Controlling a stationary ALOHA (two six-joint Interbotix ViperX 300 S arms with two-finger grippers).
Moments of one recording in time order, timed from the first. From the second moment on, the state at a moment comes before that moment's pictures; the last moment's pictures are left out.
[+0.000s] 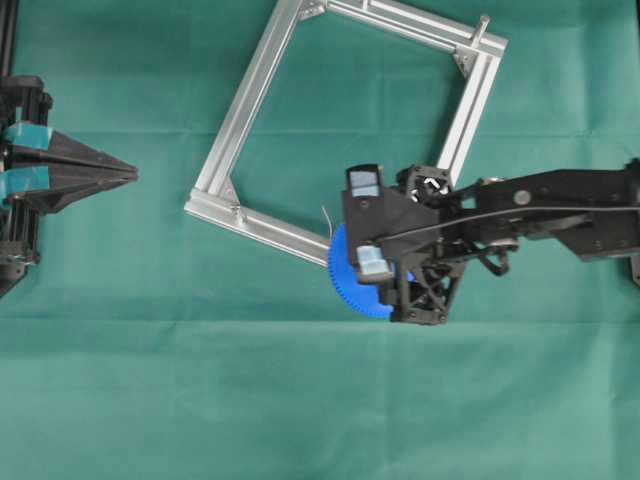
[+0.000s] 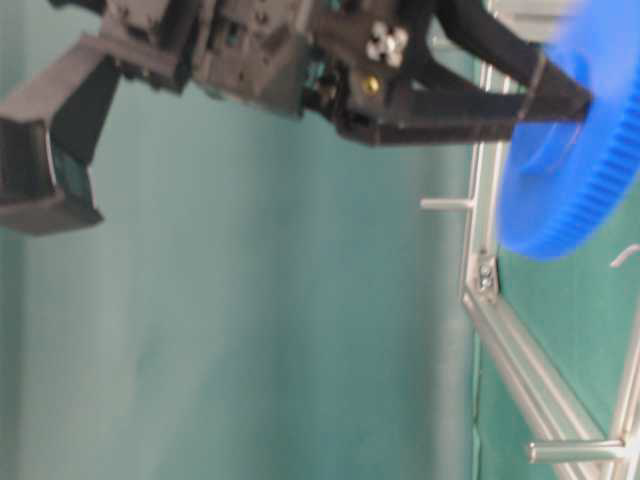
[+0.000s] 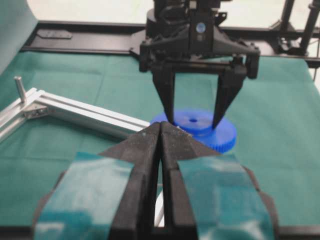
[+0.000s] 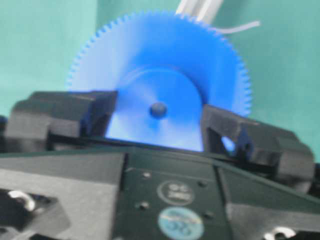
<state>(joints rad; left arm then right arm) 0.03 -0.96 1.14 -0.02 -0.12 0.01 0.09 0.04 0.38 -0.01 0.76 0.33</state>
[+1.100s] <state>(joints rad) 0.04 -0.96 1.14 -0.02 -0.11 0.00 0.00 0.01 0.44 -0.13 0.69 0.36</state>
